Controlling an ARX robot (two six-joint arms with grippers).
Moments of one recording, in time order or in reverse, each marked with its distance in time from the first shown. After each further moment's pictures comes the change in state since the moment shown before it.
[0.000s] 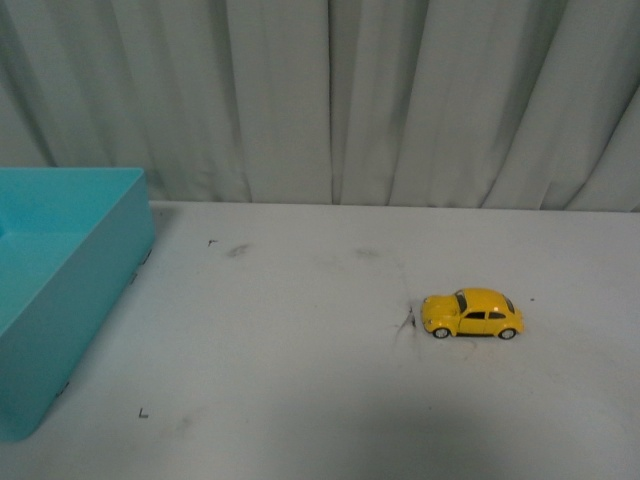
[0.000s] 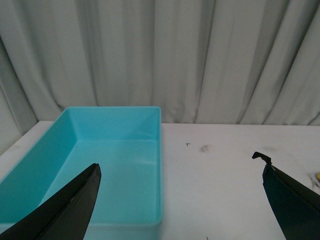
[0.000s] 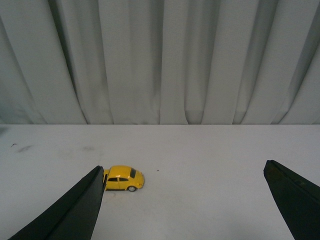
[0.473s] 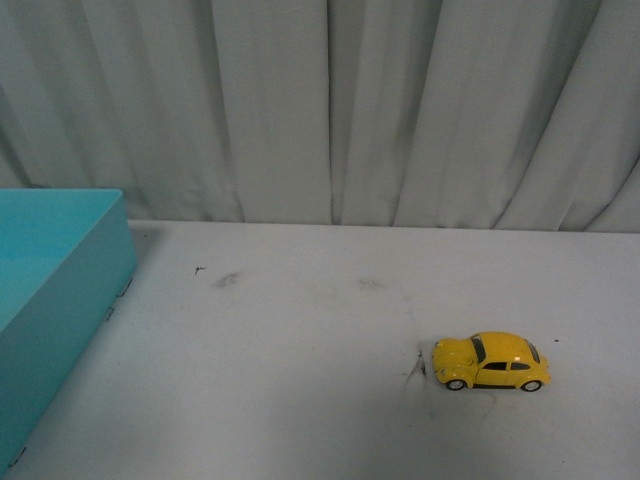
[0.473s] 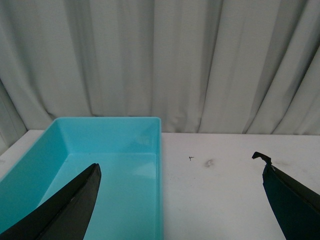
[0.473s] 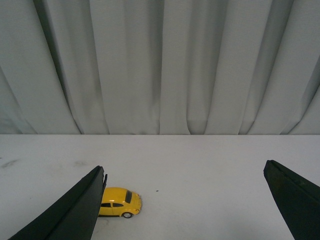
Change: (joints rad) left arm 0.000 0.000 0.000 0.000 0.000 0.000; right arm 0.000 0.000 0.000 0.001 0.000 0.000
